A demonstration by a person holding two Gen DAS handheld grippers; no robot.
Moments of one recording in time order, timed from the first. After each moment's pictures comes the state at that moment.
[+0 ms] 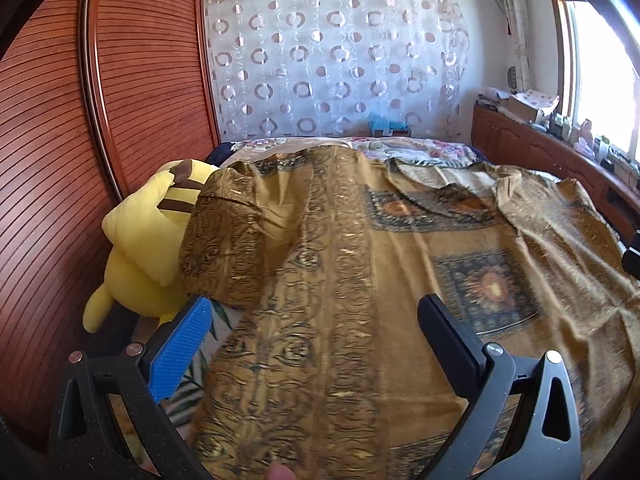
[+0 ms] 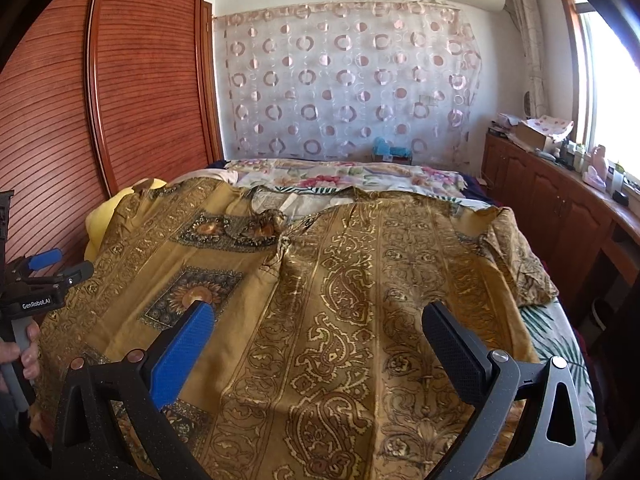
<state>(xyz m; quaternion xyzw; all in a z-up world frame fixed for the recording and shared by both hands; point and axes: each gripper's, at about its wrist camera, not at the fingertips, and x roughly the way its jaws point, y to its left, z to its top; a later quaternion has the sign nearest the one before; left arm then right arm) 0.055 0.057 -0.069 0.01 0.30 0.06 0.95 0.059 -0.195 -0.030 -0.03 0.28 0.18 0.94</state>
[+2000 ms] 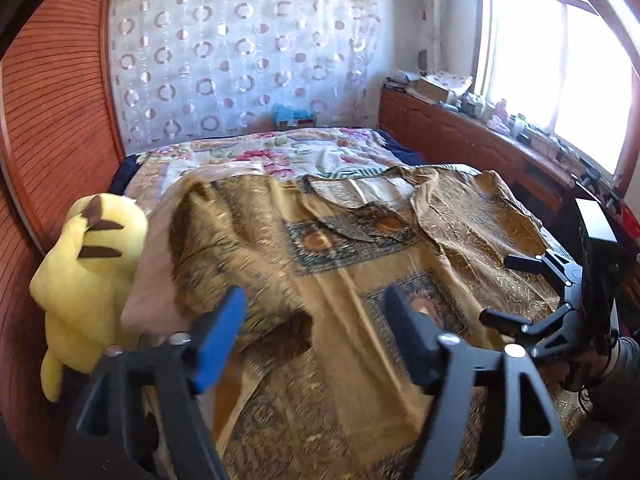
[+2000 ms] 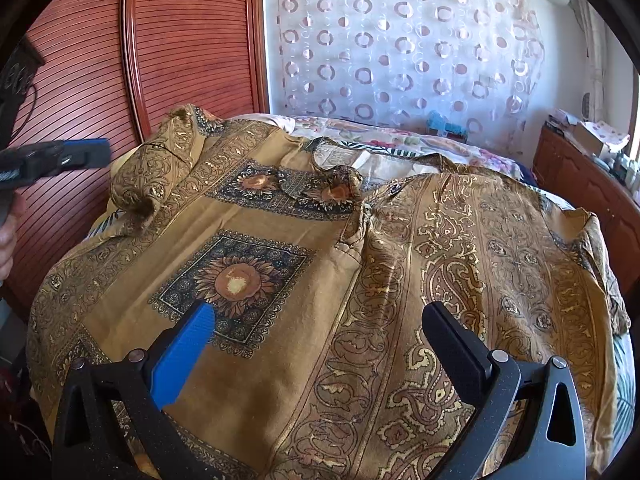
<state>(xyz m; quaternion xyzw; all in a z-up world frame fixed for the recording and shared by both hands) 0.086 0.077 -0.014 0.01 0.33 -0.13 0.93 0.103 -0.155 -0.048 -0.09 0.32 0.25 0.91</state>
